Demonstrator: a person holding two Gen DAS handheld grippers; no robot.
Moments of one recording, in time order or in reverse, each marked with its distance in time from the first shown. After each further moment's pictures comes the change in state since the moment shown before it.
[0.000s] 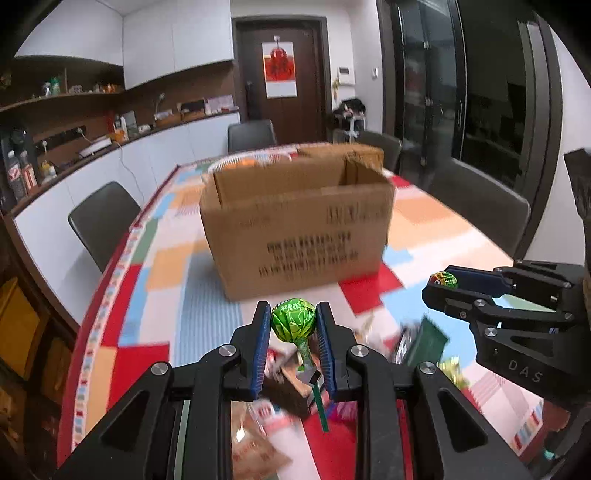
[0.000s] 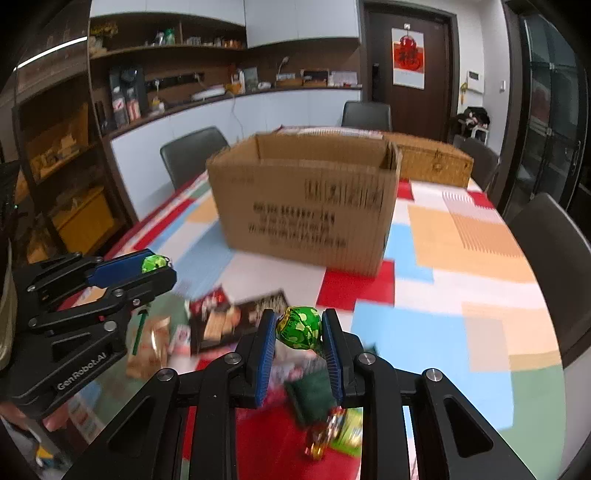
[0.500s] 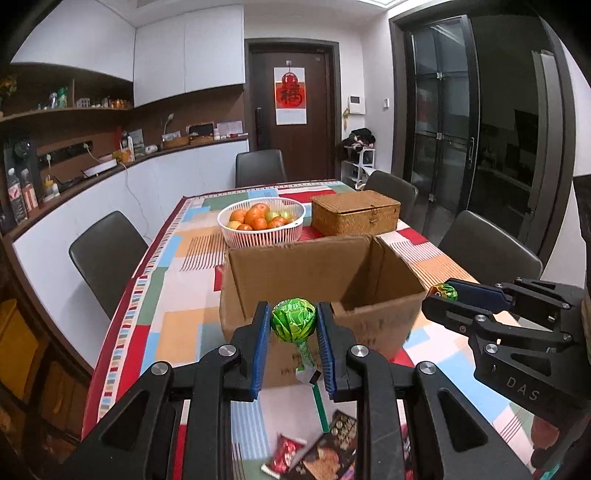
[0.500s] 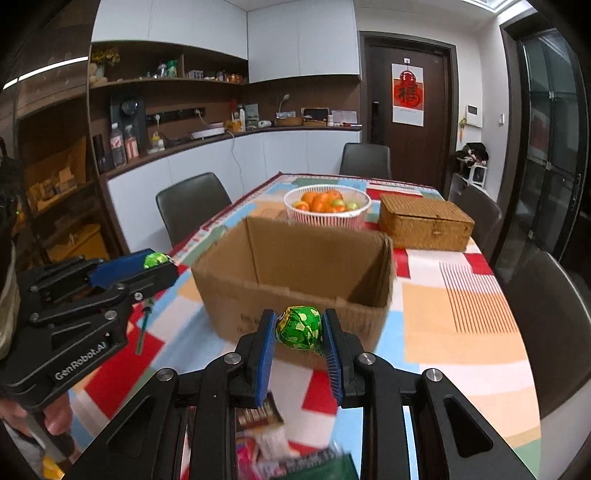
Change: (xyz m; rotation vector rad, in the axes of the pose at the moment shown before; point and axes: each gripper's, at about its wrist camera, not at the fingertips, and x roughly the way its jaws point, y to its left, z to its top) left arm 0.026 0.035 0.097 -0.044 -0.078 -0.002; right arm 0.007 -0.012 0.100 -0.022 -0.132 0.002
